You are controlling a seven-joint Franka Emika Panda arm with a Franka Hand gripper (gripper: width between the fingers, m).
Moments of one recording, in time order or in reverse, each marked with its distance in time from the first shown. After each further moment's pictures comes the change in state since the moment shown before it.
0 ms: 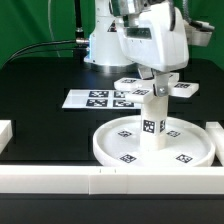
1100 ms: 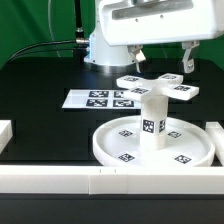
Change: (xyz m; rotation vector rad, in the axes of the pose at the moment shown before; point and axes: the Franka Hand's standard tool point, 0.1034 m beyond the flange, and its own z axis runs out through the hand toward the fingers) arm -0.017 -0.010 -0.031 -0.043 -0.021 -0.789
